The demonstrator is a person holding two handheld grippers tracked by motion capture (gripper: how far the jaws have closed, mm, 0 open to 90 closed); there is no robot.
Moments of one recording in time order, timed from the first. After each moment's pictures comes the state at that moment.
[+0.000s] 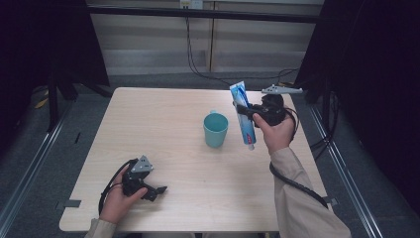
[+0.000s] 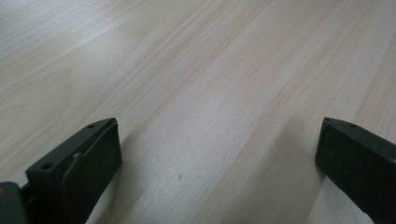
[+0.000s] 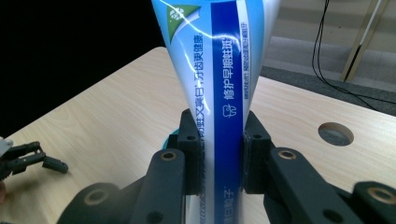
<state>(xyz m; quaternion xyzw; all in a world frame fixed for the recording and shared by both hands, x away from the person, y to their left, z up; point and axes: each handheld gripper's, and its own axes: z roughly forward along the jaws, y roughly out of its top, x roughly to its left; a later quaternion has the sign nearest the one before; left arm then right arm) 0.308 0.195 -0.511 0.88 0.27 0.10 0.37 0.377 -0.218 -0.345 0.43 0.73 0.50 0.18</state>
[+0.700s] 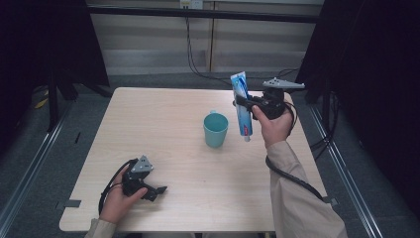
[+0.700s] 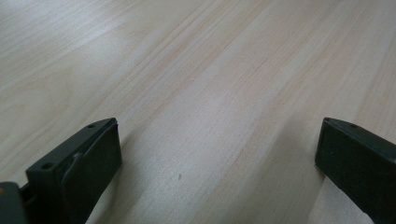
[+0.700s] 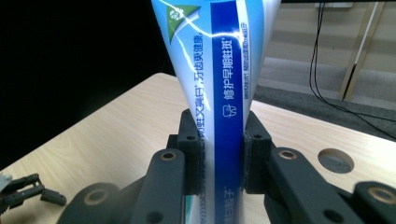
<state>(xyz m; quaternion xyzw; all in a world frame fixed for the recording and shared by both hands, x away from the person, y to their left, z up) 0.307 0.195 -0.511 0.88 0.27 0.10 0.37 0.387 -0.216 -0.334 0.43 0.70 0.54 0.19</state>
